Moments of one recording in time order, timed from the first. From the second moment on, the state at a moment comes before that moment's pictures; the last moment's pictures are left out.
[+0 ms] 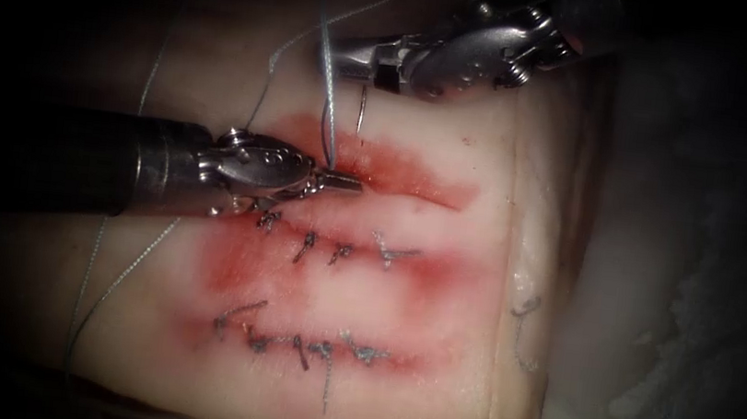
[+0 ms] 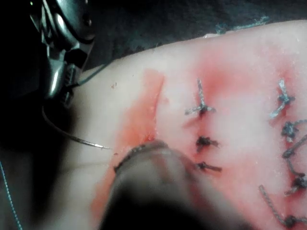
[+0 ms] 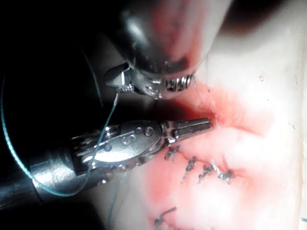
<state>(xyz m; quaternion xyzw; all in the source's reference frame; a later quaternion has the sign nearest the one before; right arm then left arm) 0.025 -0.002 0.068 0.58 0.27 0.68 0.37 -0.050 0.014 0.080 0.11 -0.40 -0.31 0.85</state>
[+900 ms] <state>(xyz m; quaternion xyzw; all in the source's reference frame) 0.026 -0.004 0.069 0.55 0.26 0.67 0.43 -0.050 0.011 0.082 0.13 -0.38 -0.29 0.87</state>
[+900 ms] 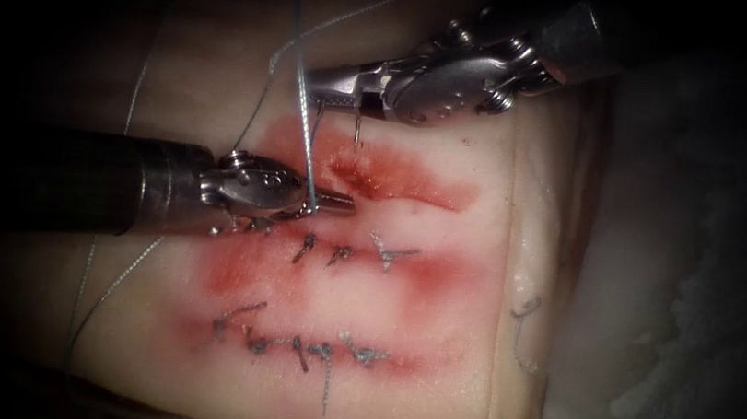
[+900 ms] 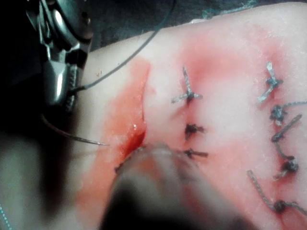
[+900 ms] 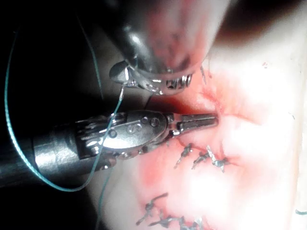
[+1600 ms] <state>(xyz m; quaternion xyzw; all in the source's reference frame) 0.026 -0.005 0.069 0.54 0.25 0.67 0.44 -0.049 0.012 0.081 0.14 -0.38 -0.29 0.87</state>
